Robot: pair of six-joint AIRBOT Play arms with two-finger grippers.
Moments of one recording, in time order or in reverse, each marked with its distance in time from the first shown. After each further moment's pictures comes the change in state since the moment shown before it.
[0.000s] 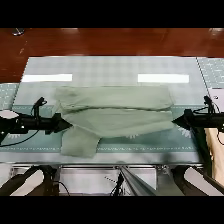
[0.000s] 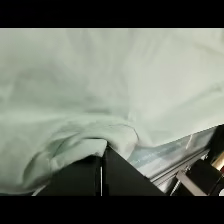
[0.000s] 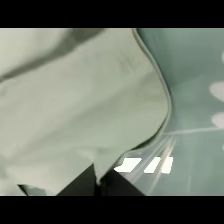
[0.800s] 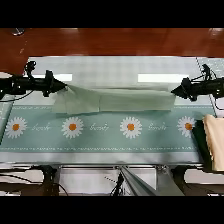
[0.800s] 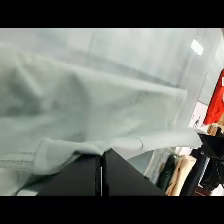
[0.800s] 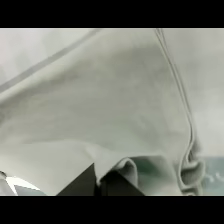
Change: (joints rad) left arm -0.007 -0.485 0.650 -0.178 0.026 -0.092; right arm 0.193 -0.395 0.522 0.060 -0.107 0.080
